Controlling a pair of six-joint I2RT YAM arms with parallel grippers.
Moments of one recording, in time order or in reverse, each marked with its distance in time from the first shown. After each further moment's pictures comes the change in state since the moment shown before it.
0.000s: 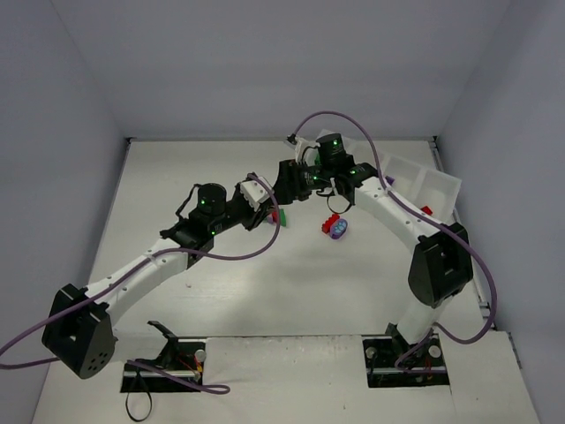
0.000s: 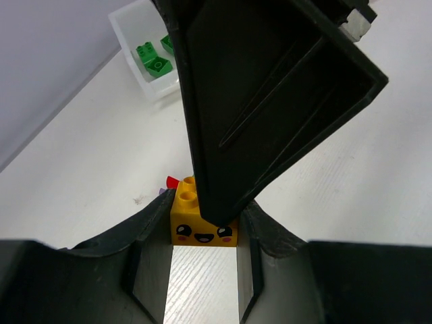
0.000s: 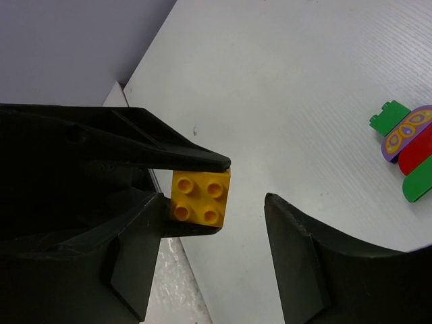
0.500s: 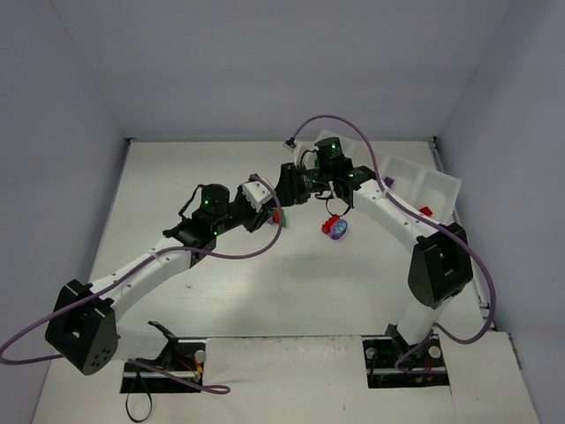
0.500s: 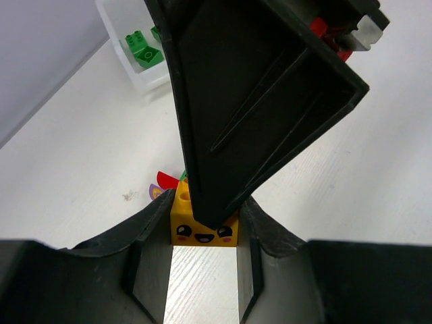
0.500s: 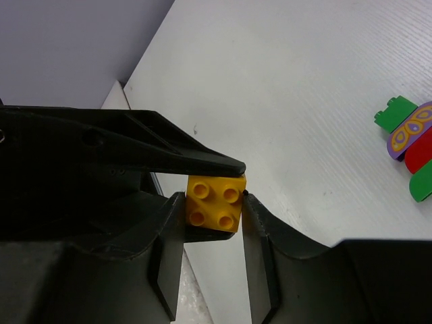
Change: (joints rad) left arm -0.001 0.031 0.000 0.003 0.006 -0.016; right arm 0.011 0.000 -0.029 0.024 0.004 0.011
